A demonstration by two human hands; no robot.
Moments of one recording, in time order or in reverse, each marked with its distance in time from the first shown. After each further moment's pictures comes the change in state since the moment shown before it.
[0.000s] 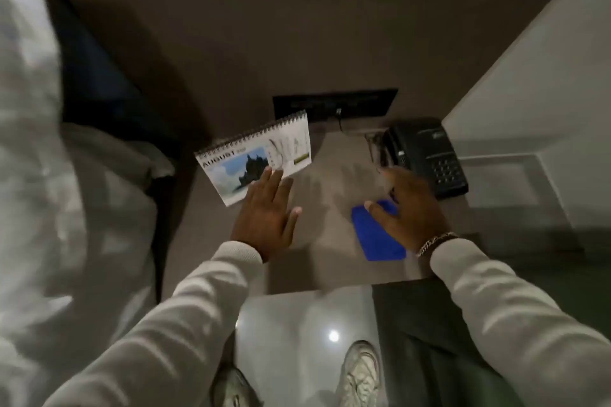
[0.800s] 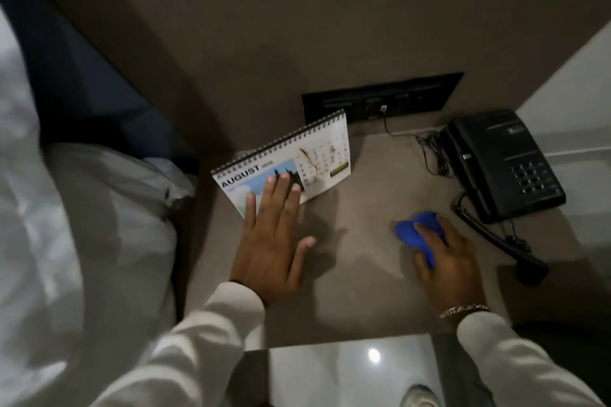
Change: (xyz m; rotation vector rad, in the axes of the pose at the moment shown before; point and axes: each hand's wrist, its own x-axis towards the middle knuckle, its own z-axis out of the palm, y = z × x) left_hand 0.007 -0.064 0.019 0.072 0.216 0.172; right_hand 0.006 0.032 0.133 -0.024 0.205 0.159
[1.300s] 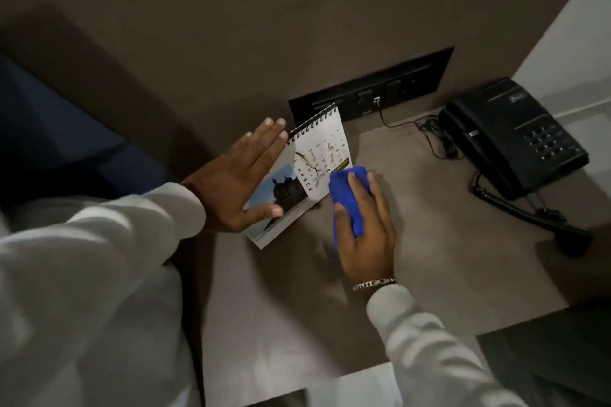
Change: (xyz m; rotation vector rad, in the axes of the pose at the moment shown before) left_hand 0.118 -0.107 -0.053 0.298 -0.334 0.539; right_hand 0.023 -0.144 0.064 0.711 0.346 -0.002
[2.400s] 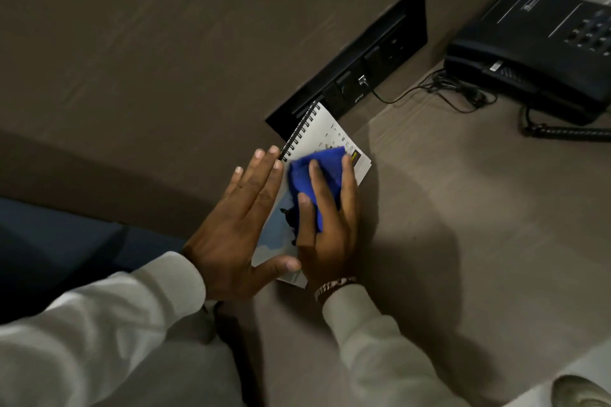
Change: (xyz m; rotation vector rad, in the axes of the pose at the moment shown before) left_hand 0.004 0.001 0.001 -0.047 -0.051 0.062; right_hand 0.026 -0.002 0.135 0.237 0.454 -0.036
